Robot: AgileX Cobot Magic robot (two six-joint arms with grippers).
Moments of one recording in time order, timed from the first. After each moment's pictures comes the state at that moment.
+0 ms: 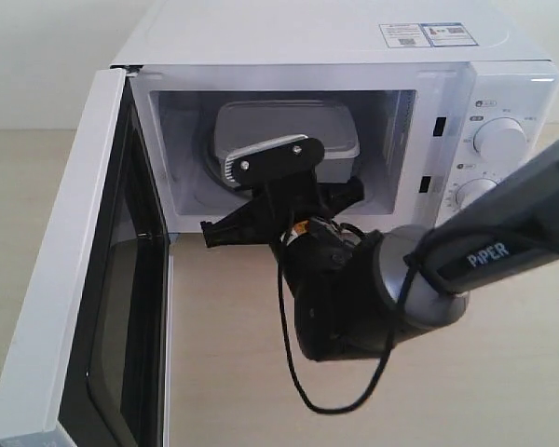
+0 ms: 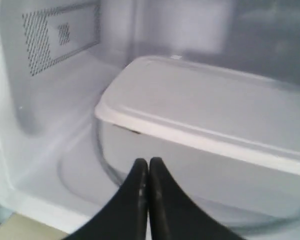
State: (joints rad) left arm 0.05 0.00 0.00 0.07 0.33 -0.18; right arm 0.87 2.07 -0.95 0.69 -0.97 -0.42
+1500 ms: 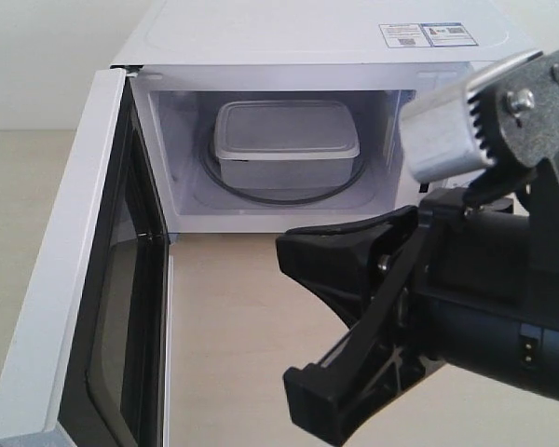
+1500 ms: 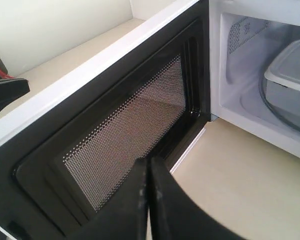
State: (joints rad) left arm 0.05 0.00 0.00 0.07 0.33 -0.18; right arm 1.17 0.96 -0.55 1.53 -0.25 -1.28
